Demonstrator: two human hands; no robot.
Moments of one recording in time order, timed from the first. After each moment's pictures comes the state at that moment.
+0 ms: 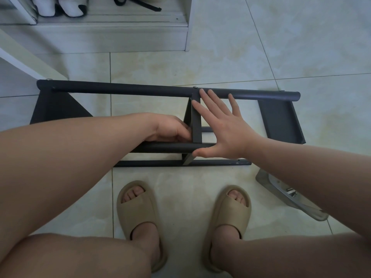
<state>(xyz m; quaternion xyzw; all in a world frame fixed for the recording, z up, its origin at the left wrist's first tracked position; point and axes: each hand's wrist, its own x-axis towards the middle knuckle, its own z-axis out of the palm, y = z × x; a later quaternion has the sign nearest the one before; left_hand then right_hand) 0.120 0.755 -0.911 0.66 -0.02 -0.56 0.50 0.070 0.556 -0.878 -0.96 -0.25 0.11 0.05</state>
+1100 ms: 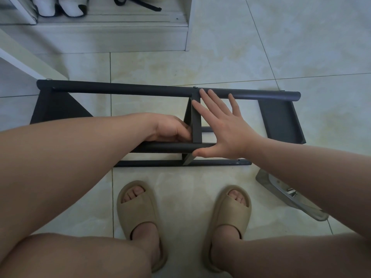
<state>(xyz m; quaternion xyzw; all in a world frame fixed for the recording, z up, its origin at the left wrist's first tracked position) 0.118 0.754 -0.908 0.66 -0.02 -0.56 0.50 0.070 0.557 -0.876 -0.96 -0.25 0.12 0.04</state>
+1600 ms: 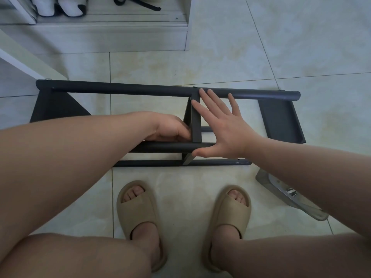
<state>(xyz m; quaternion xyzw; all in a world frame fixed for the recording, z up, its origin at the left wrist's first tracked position) 0.120 0.754 -0.908 0.68 -0.03 -0.56 0.47 0.070 0.556 -0.877 -0.96 -0.25 0.11 0.05</state>
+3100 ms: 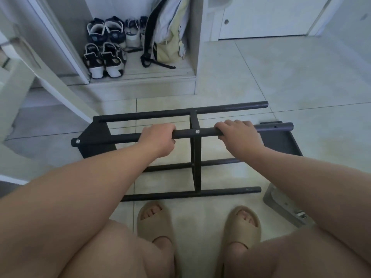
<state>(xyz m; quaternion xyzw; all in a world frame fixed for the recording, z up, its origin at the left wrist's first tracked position) 0.085 0.795 -0.818 0.98 -0.08 -0.12 0.10 0.074 0.550 -0.830 -0.99 -0.15 0.02 -0.02</state>
